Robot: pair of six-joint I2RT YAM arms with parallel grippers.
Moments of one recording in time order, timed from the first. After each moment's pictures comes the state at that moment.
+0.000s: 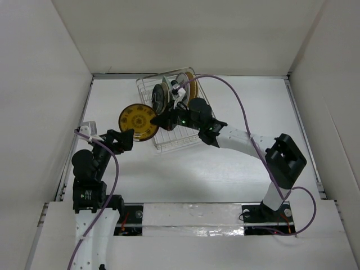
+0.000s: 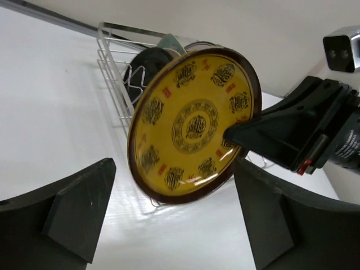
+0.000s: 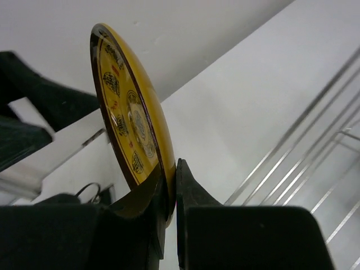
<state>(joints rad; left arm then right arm) 0.02 0.35 0.58 -0.27 0.25 -0.50 0.84 1.74 1.25 0.47 -0.37 0.50</state>
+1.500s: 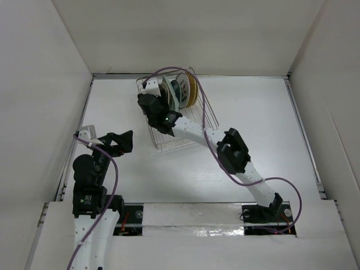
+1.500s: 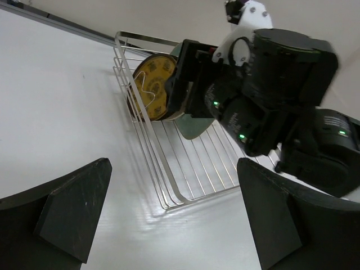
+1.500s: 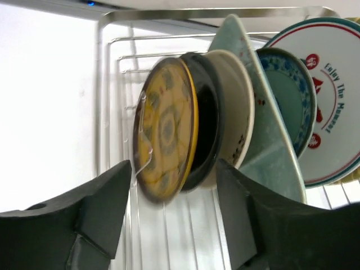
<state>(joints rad) -0.04 0.28 0.56 -0.29 0.13 -0.48 0.97 2.42 2.22 -0.15 0.83 0.18</state>
